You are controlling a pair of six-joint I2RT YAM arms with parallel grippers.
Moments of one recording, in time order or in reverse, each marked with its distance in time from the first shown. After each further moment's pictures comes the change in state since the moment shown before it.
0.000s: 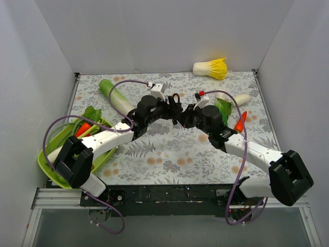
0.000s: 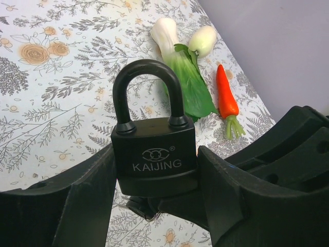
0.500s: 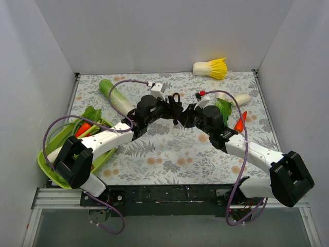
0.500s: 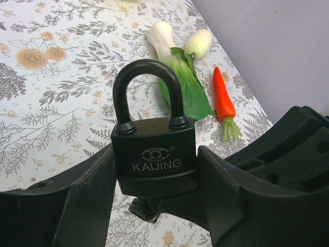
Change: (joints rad) left arm -0.003 -0.003 0.000 0.020 0.006 -0.002; right arm -0.003 -0.018 -0.004 0.007 0.006 -0.010
